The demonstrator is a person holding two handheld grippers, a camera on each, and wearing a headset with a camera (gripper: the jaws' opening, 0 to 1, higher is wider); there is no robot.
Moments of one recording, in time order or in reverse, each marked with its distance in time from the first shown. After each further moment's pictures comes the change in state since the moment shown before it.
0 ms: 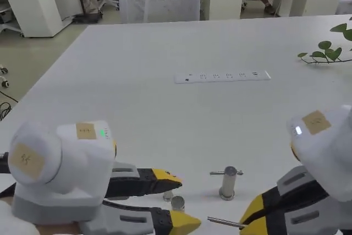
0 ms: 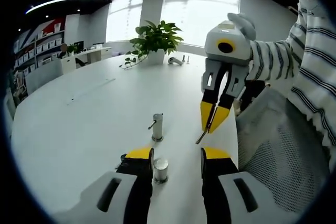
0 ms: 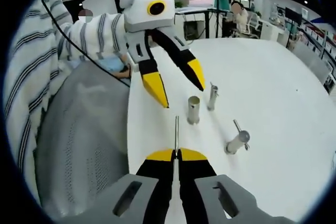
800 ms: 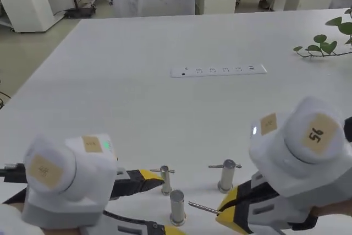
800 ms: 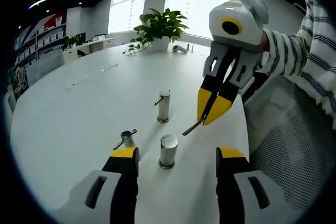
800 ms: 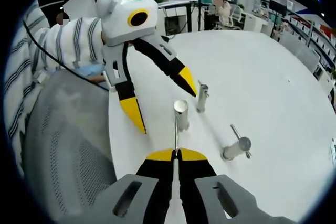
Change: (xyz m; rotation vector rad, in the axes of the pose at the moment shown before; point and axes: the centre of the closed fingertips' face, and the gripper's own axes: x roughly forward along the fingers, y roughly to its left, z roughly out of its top) left arm 0.010 0.012 -0.037 -0.013 0.070 0.015; right arm 0.029 -0.015 0.009 0.083 0.028 -0.120
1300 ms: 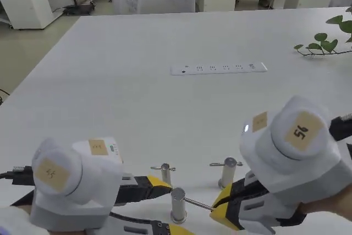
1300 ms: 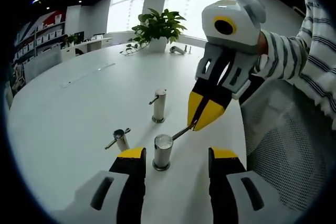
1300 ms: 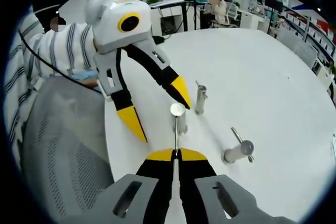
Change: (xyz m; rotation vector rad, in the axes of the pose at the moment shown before) left arm 0.006 -0.005 -0.001 -0.020 -0.017 -0.031; right arm 0.009 -0.004 0.004 0.035 -0.002 -0.012
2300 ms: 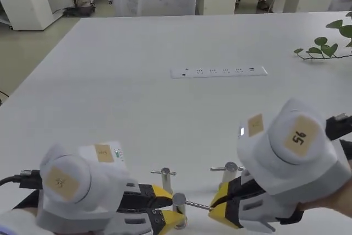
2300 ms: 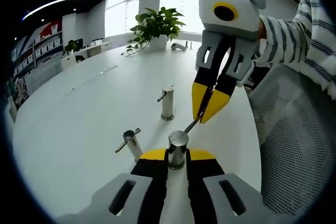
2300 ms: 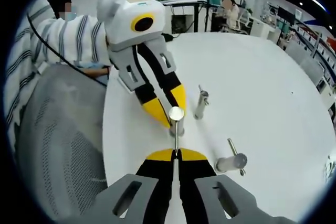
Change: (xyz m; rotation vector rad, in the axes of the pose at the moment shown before) left arm 0.004 0.015 -0.005 0.090 0.025 0.048; right arm 0.001 -0.005 0.004 -0.144 0.015 0.019
